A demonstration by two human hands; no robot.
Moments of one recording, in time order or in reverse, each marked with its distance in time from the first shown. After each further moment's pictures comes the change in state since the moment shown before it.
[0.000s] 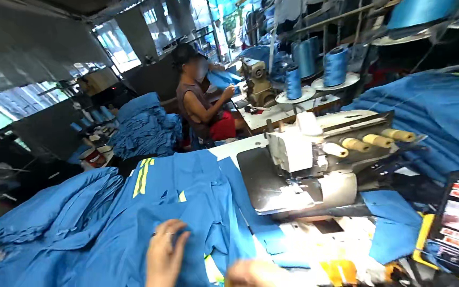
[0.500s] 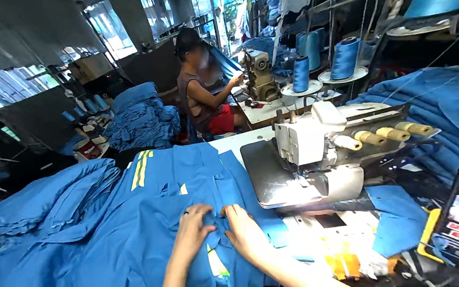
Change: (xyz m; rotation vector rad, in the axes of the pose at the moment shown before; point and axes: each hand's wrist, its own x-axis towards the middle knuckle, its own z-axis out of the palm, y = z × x) left_hand 0.021 -0.035 0.073 -0.150 -0.302 0.001; right_hand 0.072 0.048 0.014 -0.232 0.257 0.500
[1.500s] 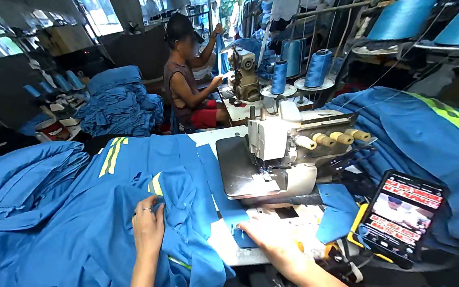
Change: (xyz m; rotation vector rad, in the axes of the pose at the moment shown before) left_hand -0.020 0.008 0.026 0.201 0.584 -0.176; right_hand -0.095 0.113 -0.047 -0.383 0.509 -0.536
